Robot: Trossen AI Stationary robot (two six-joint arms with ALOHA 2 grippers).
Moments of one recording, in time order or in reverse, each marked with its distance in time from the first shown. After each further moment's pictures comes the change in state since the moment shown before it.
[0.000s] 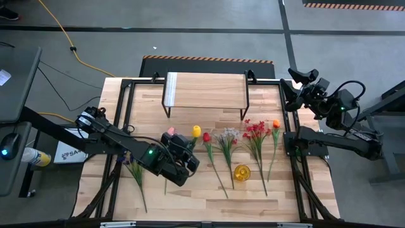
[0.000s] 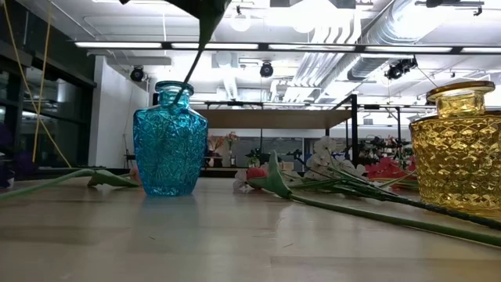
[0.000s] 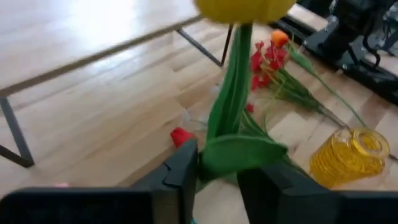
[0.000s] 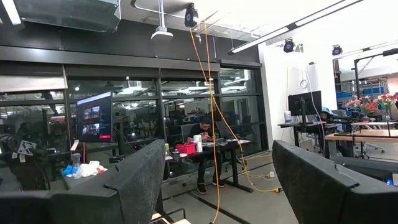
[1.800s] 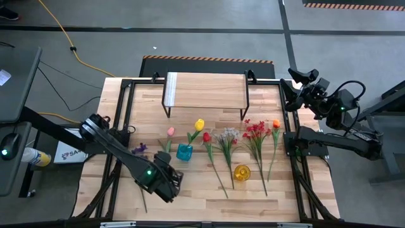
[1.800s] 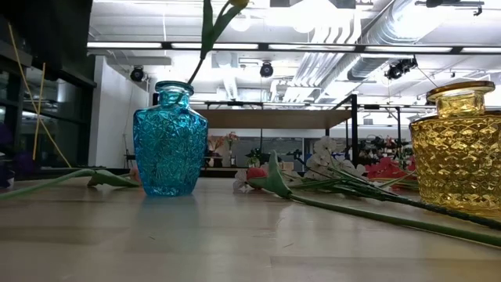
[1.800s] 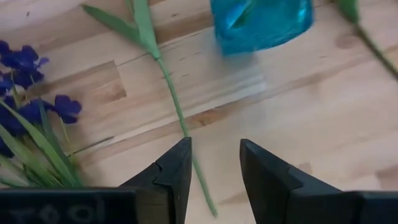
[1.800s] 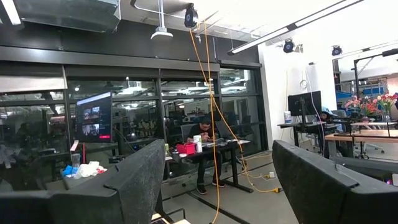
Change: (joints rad) left arm -0.150 0.106 0.001 -0.365 0.572 -0.705; right arm 0.000 0.000 0.000 0.001 0.001 0.000
